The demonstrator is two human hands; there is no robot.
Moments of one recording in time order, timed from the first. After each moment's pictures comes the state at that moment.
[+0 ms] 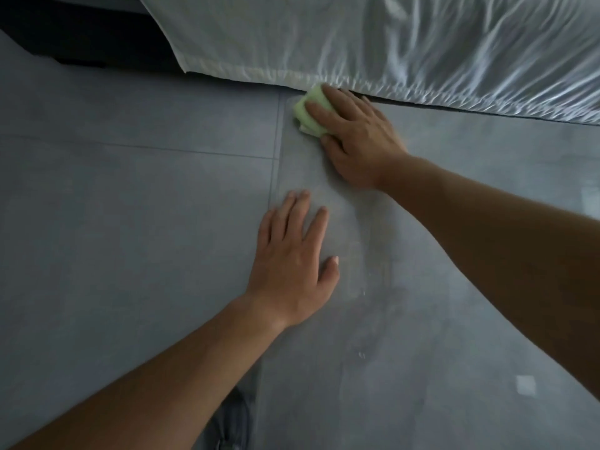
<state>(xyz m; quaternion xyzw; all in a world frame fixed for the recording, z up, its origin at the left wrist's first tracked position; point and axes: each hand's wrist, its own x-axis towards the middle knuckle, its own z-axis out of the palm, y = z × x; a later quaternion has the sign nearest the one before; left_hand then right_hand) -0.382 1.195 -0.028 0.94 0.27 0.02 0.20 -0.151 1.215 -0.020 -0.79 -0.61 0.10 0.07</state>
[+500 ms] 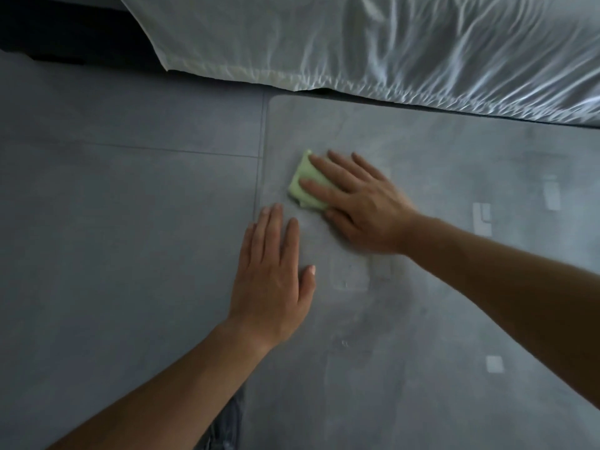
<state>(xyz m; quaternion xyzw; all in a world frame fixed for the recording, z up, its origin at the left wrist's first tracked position) -0.403 1.175 -0.027 0.94 0.29 0.02 0.17 -0.176 1.123 -0.019 -0.71 -0.70 0.09 0.02</state>
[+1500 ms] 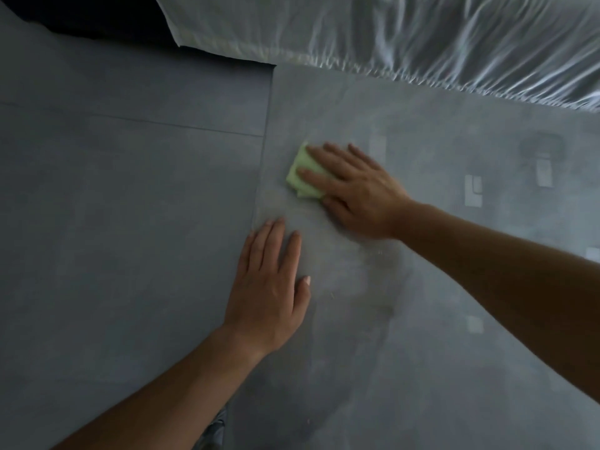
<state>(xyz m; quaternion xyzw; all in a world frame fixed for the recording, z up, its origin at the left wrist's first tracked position) -0.452 1.116 -0.021 0.95 0.28 -0.01 0.16 -0.198 1.094 -0.022 -0.70 -0.71 0.09 0.01</state>
